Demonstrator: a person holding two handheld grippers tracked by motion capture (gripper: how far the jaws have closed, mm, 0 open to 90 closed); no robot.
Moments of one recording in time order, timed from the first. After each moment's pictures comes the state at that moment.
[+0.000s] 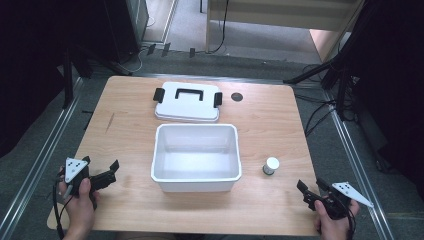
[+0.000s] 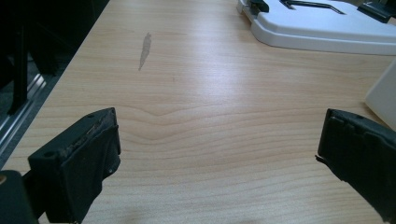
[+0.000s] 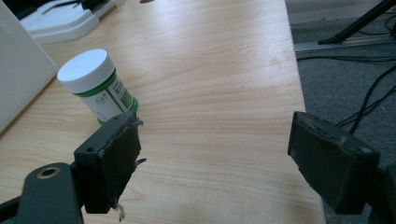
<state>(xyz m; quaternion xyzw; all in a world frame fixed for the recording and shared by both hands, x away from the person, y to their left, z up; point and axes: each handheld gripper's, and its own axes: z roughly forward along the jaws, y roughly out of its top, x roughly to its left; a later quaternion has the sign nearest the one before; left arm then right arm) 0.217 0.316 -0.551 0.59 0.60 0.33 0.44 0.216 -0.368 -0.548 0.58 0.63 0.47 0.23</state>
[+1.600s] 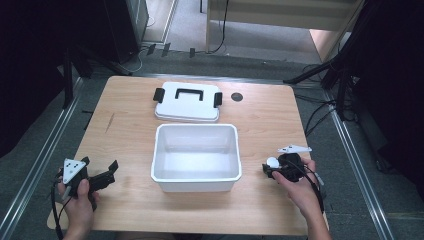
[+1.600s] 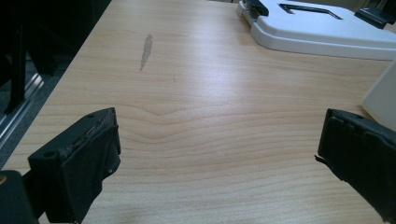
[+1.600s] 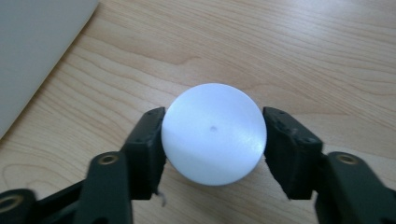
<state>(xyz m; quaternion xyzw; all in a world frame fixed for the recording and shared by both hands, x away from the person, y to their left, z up) 0.214 0.317 -0.551 0.59 0.60 0.33 0.44 0.304 -0.258 -0.510 0.50 0.80 0.29 0.15</state>
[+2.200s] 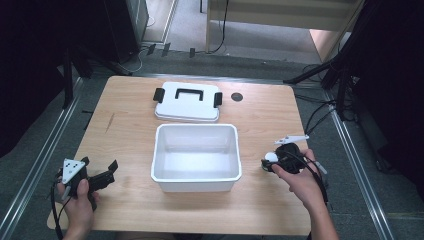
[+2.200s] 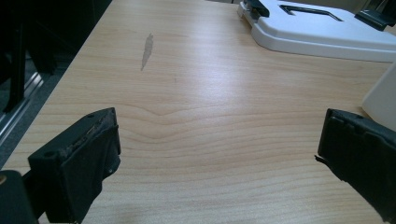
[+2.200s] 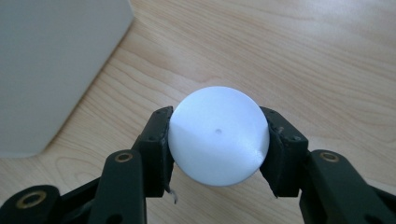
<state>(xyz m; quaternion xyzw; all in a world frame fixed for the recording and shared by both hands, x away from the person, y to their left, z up) 0.214 0.318 -0.551 0.58 0.60 0.33 0.44 0.312 -0.245 -0.471 0.47 0.83 0.27 0.13</state>
